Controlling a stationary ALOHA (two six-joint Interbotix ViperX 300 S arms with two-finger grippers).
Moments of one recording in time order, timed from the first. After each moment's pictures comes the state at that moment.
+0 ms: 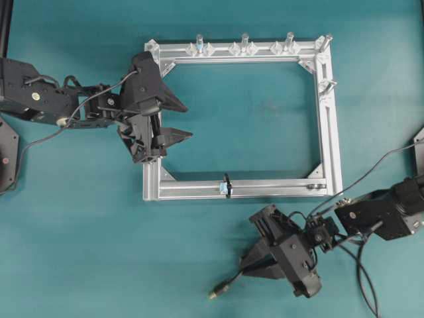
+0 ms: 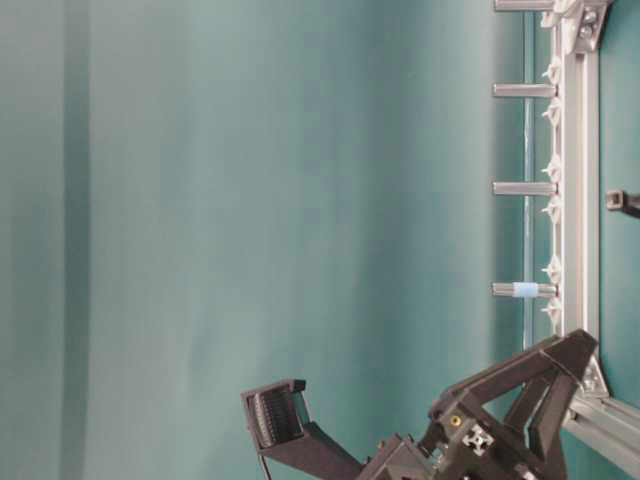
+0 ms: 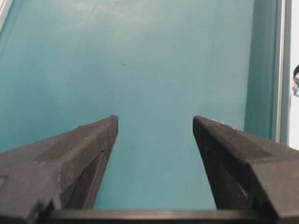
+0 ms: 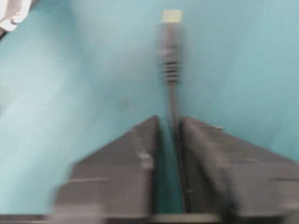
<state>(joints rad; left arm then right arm) 0.14 -0.03 0.83 -0.06 -0.17 -0.02 0.38 0.33 0.77 -0.12 -0.48 0.14</state>
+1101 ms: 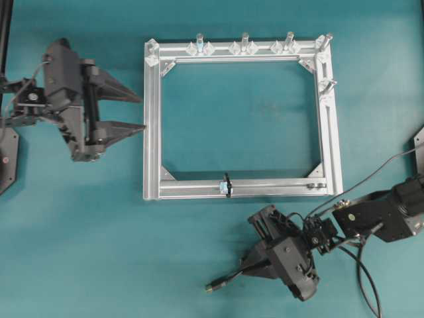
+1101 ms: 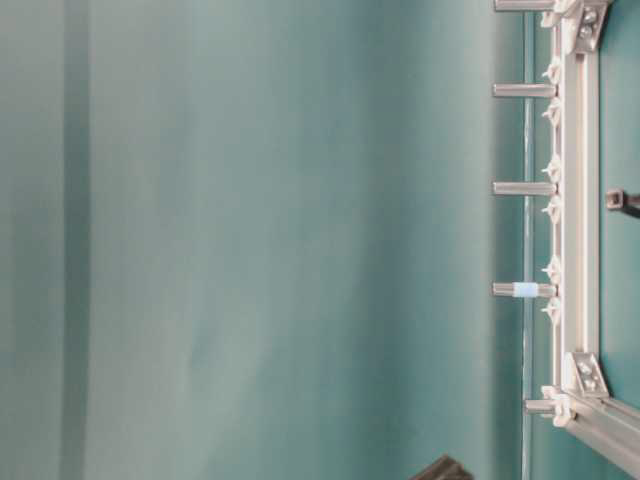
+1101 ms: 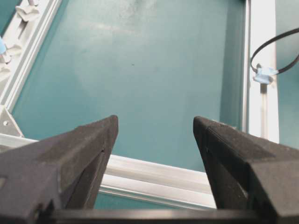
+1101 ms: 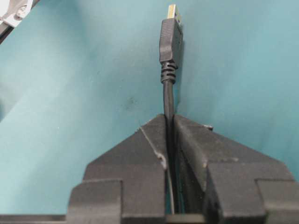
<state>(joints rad) 0.15 -0.47 1.09 -0.06 -0.17 -0.02 0.38 0.31 0.74 -0.12 -0.36 0.15</state>
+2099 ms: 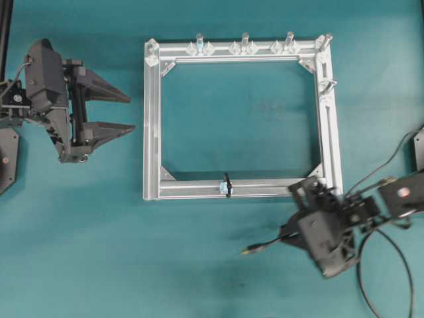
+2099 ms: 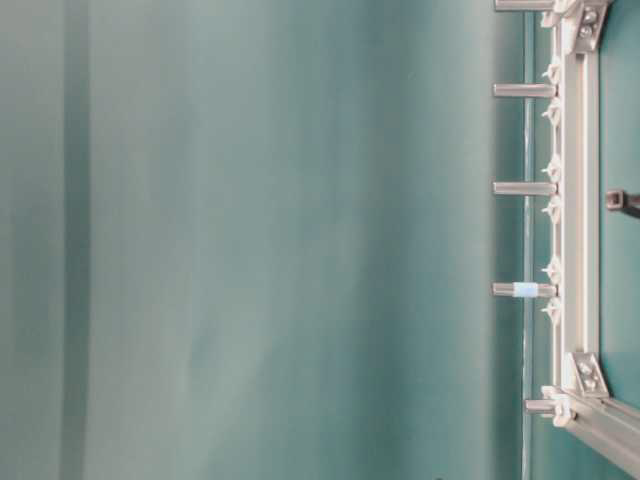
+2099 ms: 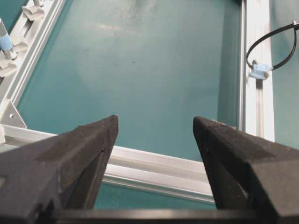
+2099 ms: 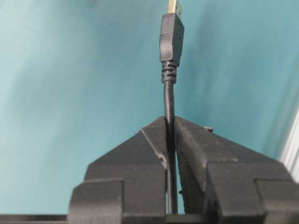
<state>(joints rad) 0.14 -0.52 1.13 -0.06 -0.17 -0.02 0.37 -0.07 0.91 -0.07 -0.07 0.21</state>
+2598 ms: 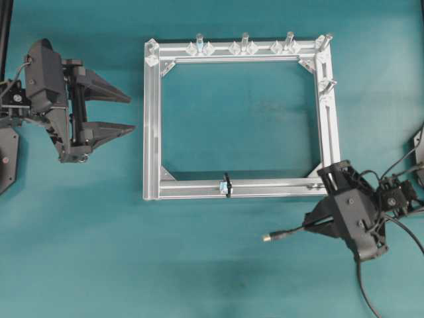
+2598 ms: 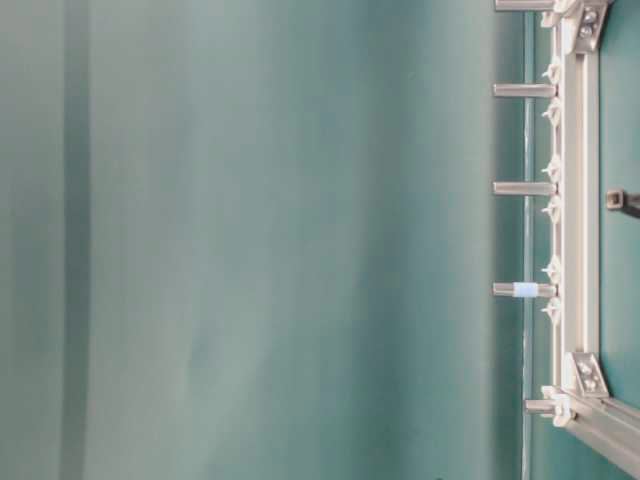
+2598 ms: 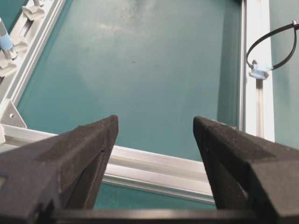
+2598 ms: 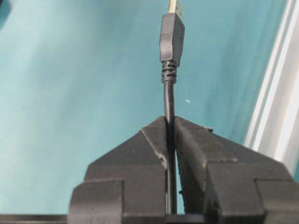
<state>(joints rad) 0.15 -0.52 1.13 -0.06 -0.17 -0.02 0.35 -0.27 1.02 -0.06 0.01 0.25</state>
